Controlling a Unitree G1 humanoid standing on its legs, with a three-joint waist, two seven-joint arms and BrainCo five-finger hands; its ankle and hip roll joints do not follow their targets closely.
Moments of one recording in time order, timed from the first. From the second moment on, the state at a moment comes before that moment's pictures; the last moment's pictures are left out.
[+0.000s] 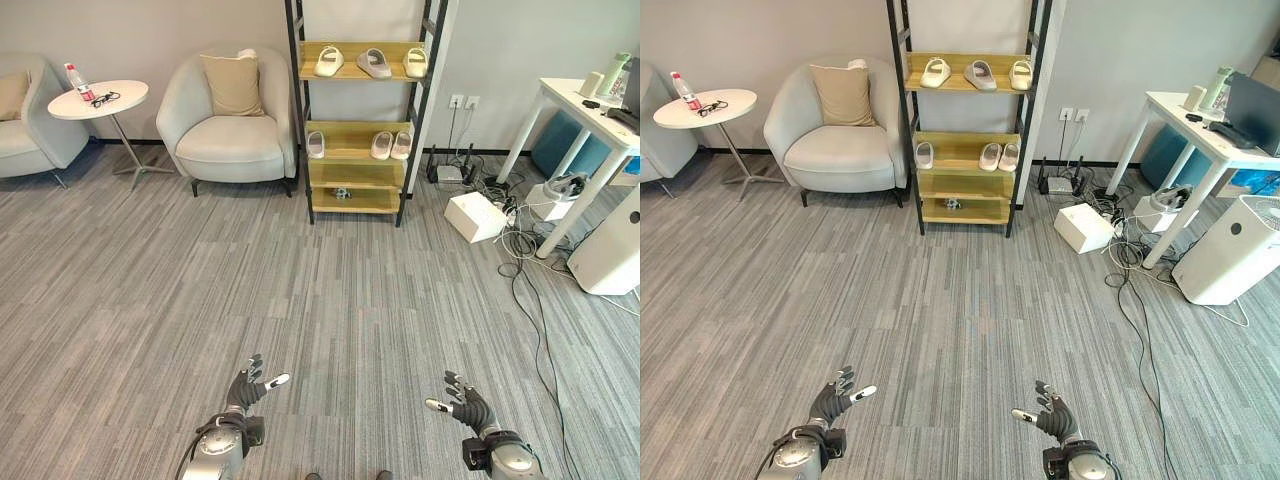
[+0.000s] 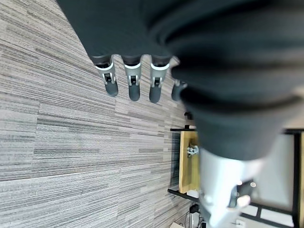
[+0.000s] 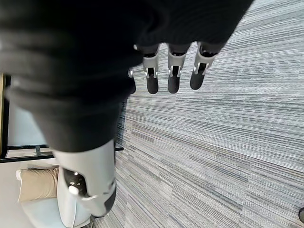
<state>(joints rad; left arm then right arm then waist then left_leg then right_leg) 0.08 0.26 -0.22 0.66 -0.35 -0.14 0.11 0.17 -0.33 0.22 0.55 0.28 -0.10 -0.02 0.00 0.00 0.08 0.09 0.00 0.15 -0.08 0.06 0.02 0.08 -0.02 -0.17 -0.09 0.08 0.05</state>
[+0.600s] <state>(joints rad) 0.02 0.29 -0.18 0.69 -0.37 -0.14 0.10 0.10 -0.32 0.22 0.56 0.29 -0.10 -0.03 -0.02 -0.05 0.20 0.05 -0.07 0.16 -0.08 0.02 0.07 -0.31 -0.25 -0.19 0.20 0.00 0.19</state>
